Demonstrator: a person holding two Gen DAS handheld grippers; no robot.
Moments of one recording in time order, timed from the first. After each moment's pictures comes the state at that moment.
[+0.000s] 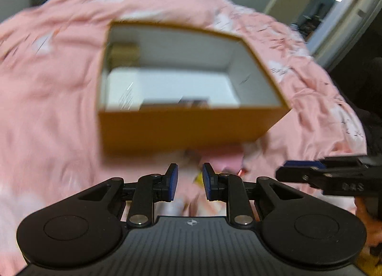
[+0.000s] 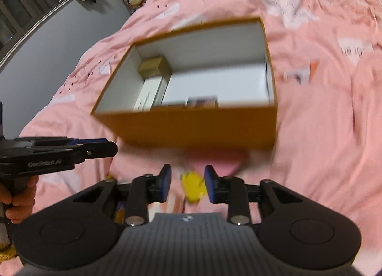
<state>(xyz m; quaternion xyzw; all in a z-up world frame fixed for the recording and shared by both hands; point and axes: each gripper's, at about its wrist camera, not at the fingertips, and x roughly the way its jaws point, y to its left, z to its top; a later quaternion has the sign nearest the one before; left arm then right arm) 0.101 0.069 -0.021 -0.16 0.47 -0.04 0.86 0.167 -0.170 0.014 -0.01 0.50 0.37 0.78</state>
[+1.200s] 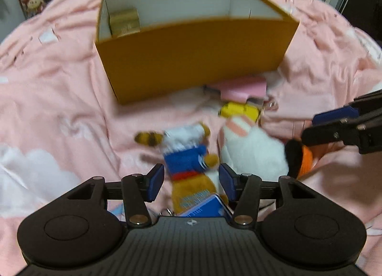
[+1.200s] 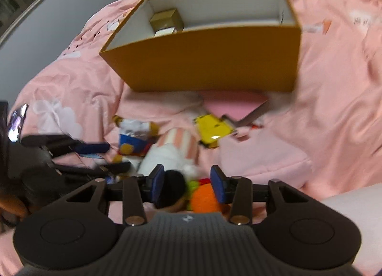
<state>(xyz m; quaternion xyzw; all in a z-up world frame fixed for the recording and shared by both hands) 0.056 0.036 -0.056 -0.02 0.50 -0.03 0.86 0.124 -0.172 -0.011 -0.07 0.51 0.38 0.77</state>
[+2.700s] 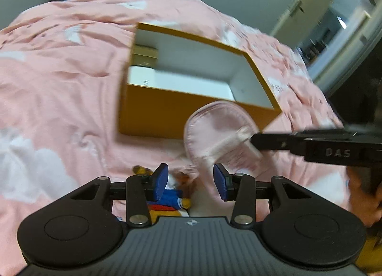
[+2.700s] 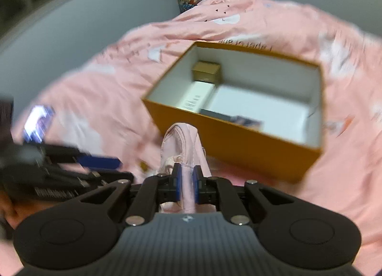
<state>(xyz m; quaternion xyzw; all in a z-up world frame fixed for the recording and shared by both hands) 0.043 0.076 -0.001 -0.22 0.42 -0.01 0.88 0.152 -0.120 0.044 -0.06 0.45 0.46 0.76</state>
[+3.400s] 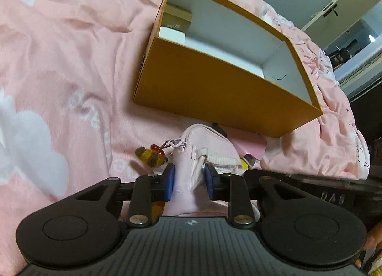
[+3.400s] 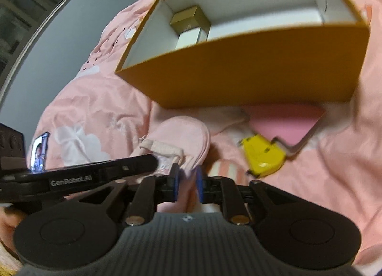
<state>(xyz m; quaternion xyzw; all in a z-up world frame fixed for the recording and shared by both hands) 0.076 0.090 -0.060 -0.27 0.48 0.02 0.84 0.170 -0.122 -0.039 0.02 0.54 0.42 0.73</state>
